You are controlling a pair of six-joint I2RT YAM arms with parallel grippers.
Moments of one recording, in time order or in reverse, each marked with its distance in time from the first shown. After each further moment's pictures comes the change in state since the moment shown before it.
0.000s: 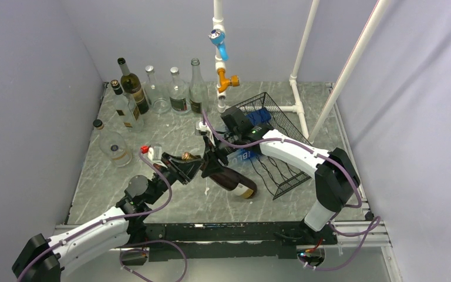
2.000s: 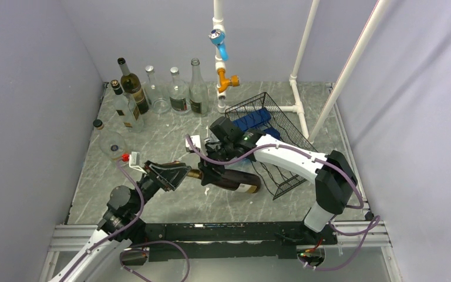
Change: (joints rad) left arm 0.190 -0.555 -0.029 -0.542 0.137 -0.278; right arm 0.122 -0.001 0.041 -0.161 0.266 -0.174
